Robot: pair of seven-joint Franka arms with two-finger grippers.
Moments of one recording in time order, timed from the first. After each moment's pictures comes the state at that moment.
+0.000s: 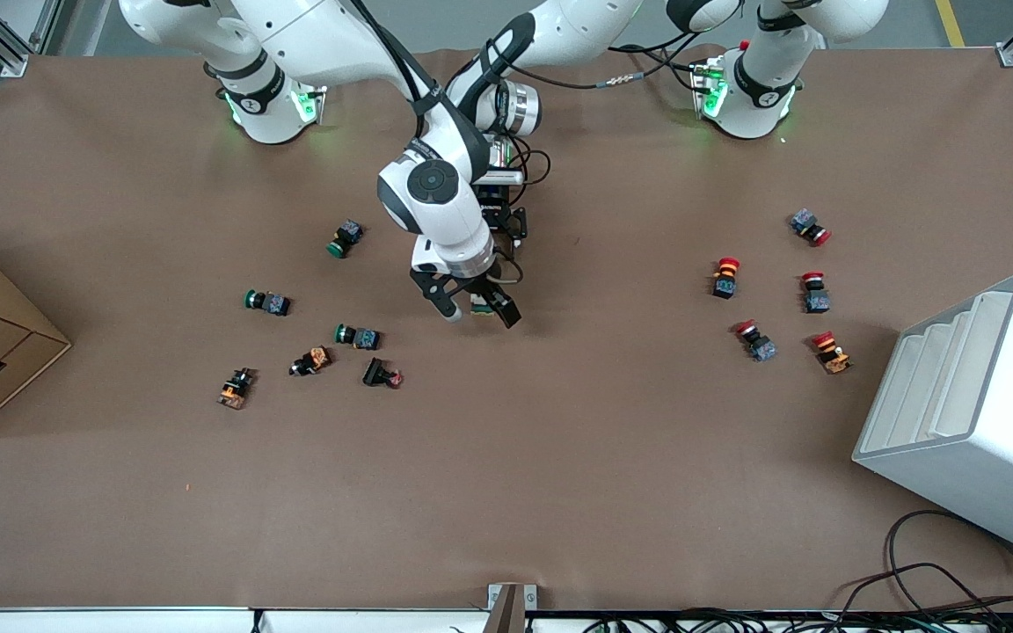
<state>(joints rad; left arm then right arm) -1.08 0.88 -0.29 -1.84 1.80 1.85 -2.69 0.77 0.58 0.01 -1.85 0.06 2.69 1.64</state>
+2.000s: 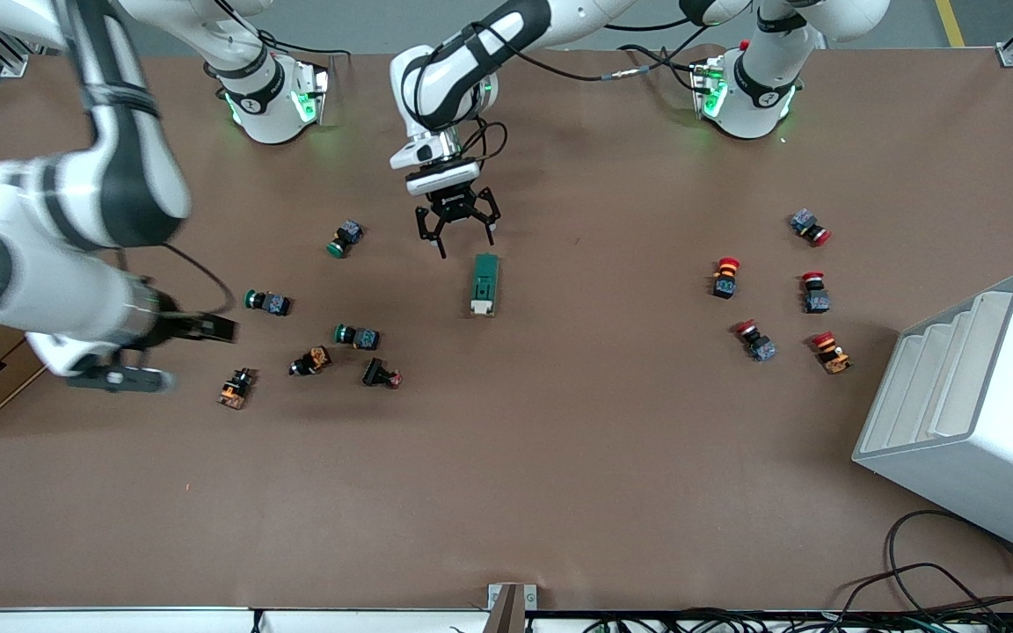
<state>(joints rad) -1.01 0.81 -0.33 -1.47 1.16 1.87 -2.07 0.07 0.28 -0.01 -1.64 0.02 1.77 0.08</state>
